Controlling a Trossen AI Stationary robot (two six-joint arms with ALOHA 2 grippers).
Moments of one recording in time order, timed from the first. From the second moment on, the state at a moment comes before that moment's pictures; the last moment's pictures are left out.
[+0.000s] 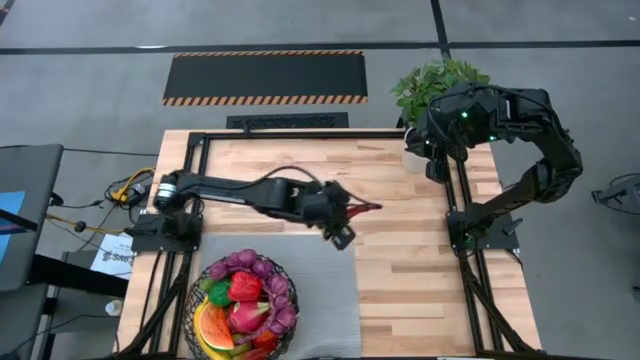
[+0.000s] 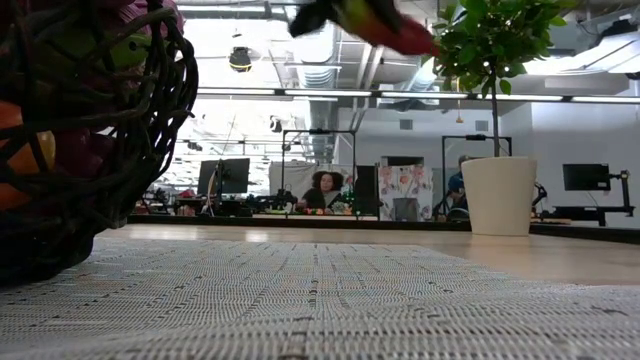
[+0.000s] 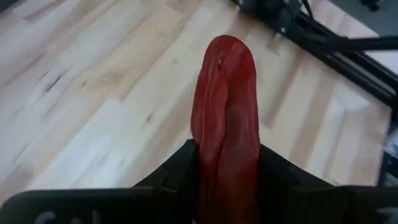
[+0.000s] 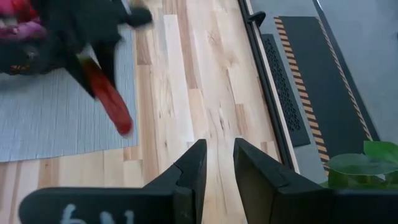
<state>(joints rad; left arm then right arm) -0.12 1.94 1.94 -0.87 -0.25 -0.66 -0.19 1.39 2.12 -1.53 0.11 -0.14</state>
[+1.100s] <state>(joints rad) -0.86 1.82 1.94 -1.48 -0.52 -1.83 -0.20 1.47 2.12 -1.46 0.10 -0.05</state>
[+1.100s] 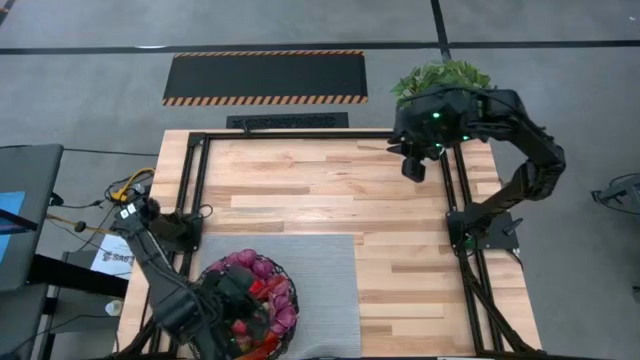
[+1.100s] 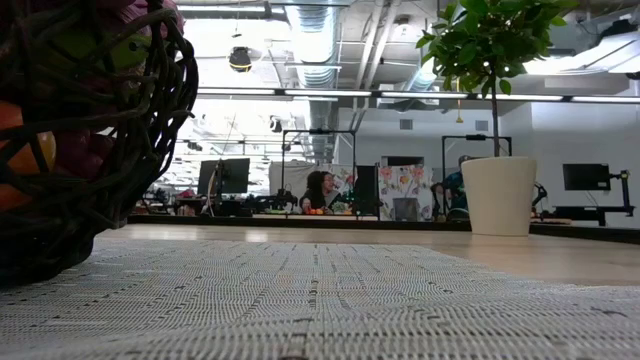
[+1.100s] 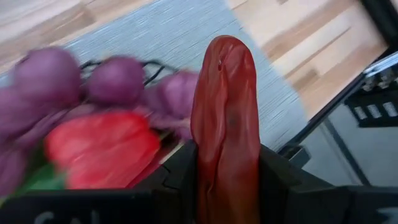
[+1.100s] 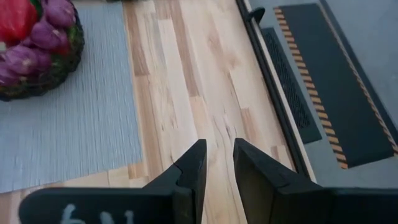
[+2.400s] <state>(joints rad) -1.09 1.82 1.78 -1.48 -0.25 -1.72 -0.20 1.49 2.12 -1.49 0.10 -0.01</state>
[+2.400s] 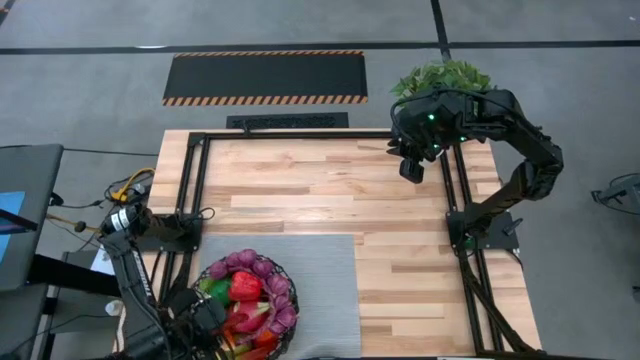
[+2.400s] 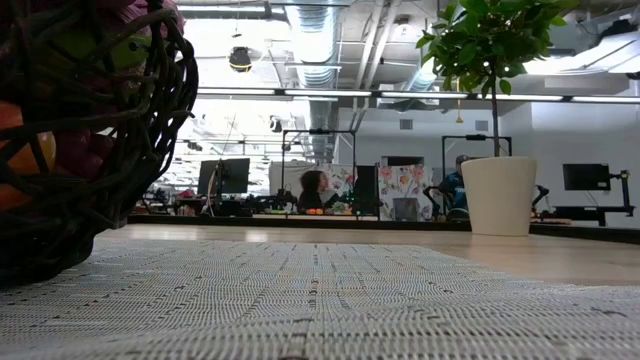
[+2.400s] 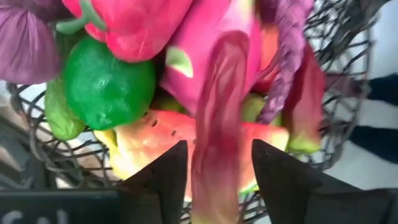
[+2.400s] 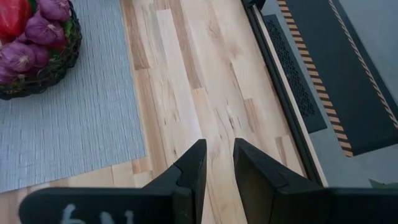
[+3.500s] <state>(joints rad) -0.91 1.51 1.76 -1.53 -0.66 -1.67 -0.21 1.49 2.12 -1.52 0.12 -0.14</state>
